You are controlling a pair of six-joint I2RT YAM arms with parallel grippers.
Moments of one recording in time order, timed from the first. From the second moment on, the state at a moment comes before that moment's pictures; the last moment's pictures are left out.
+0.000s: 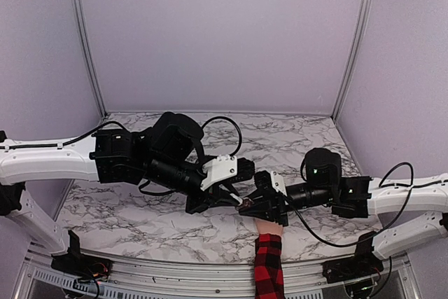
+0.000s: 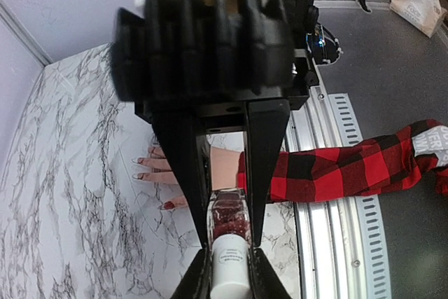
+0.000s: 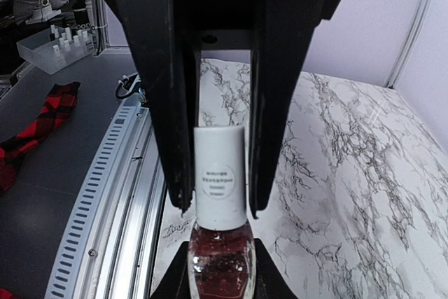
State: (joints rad) left arm -1.24 1.50 1.31 -0.47 0.22 0.33; right arm 1.02 1.10 0.58 0.21 -0.53 -0.26
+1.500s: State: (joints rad) left arm -1.08 1.44 1.02 0.37 -0.01 -0.44; right arm 1.03 1.15 0.58 0.48 0.07 -0.03
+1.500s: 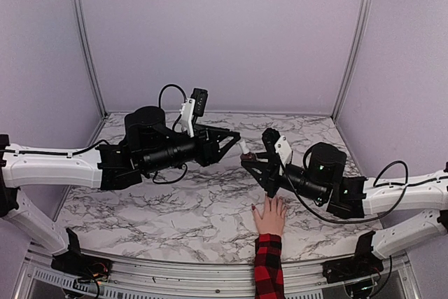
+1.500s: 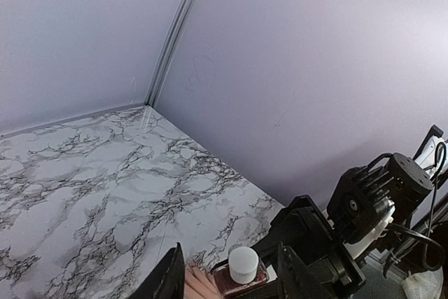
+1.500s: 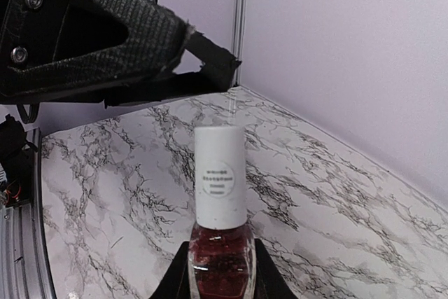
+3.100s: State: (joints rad) left arm -1.08 1.52 1.03 0.49 0.16 -0.42; right arm 1.03 1.13 0.58 0.49 -0.01 -0.03
